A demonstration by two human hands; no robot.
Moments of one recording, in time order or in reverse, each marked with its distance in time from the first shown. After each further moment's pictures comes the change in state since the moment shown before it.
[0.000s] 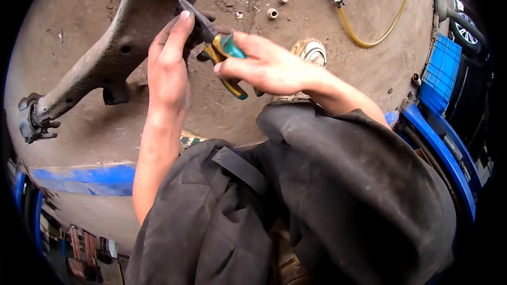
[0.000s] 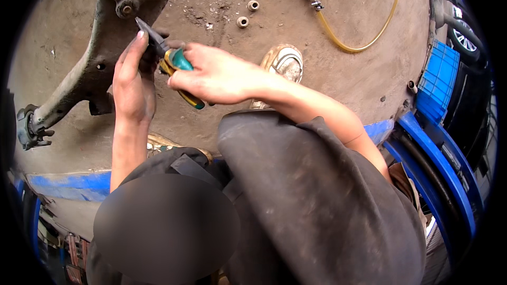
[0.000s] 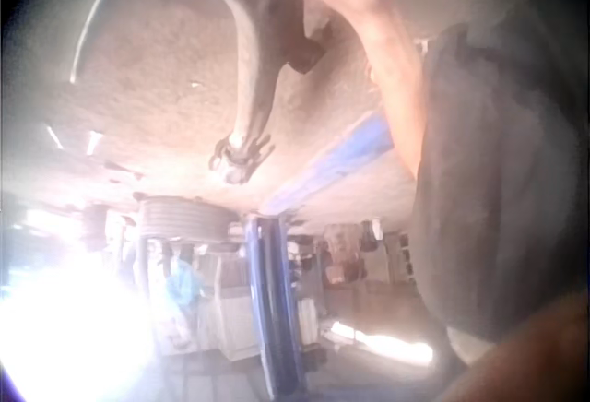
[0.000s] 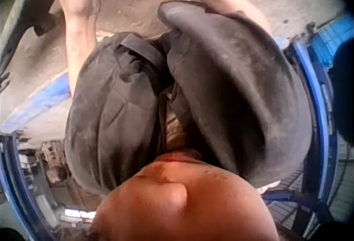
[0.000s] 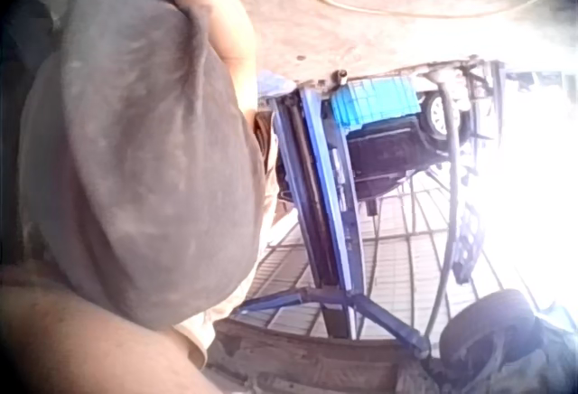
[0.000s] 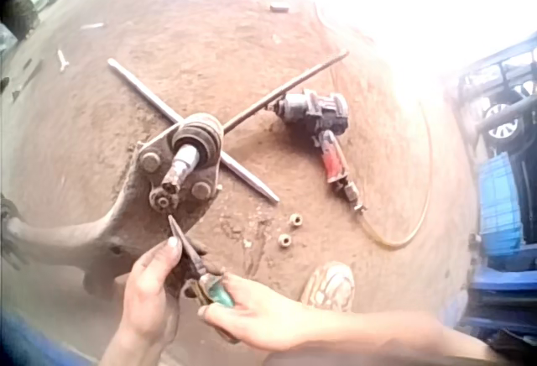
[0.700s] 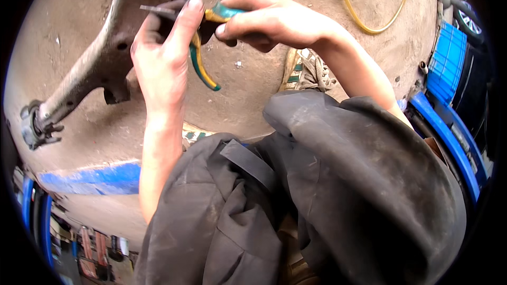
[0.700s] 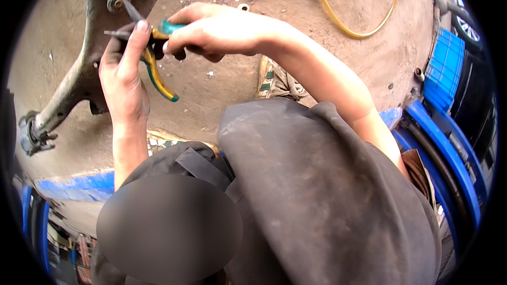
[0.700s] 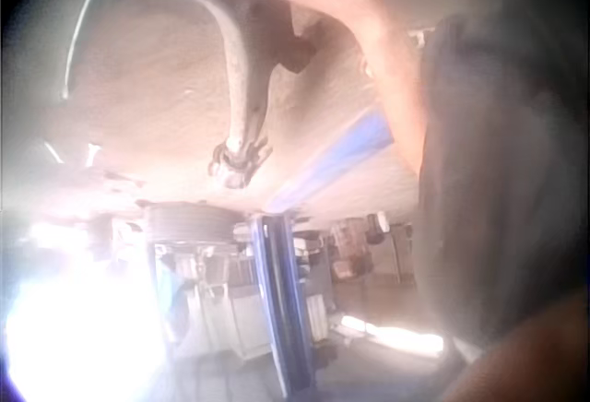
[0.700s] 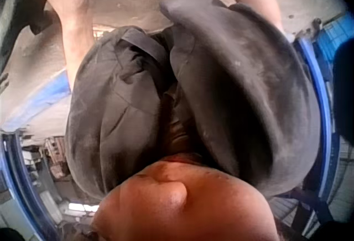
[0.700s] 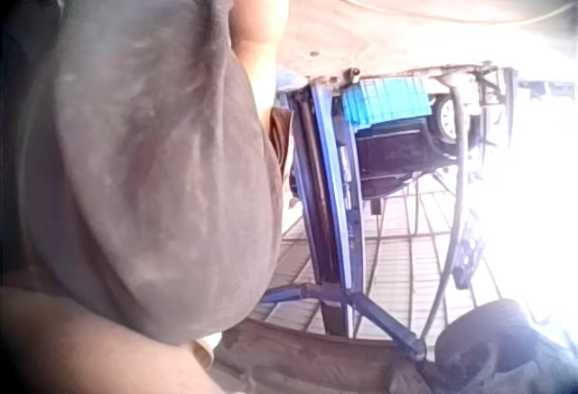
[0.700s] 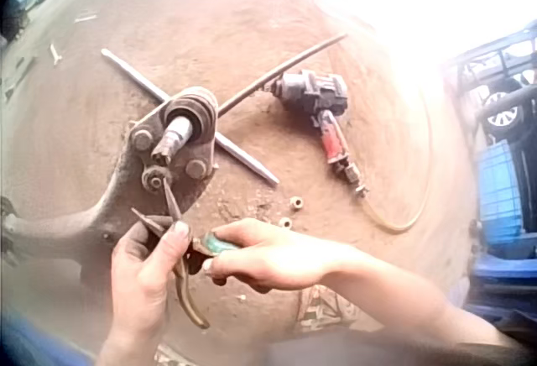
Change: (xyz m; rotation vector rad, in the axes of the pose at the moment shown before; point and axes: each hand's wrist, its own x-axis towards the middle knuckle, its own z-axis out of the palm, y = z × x) left_hand -0.002 0.002 -0.004 0.300 0.136 0.220; right_hand 0.009 -0.017 -0.030 0.172 -0.097 0.048
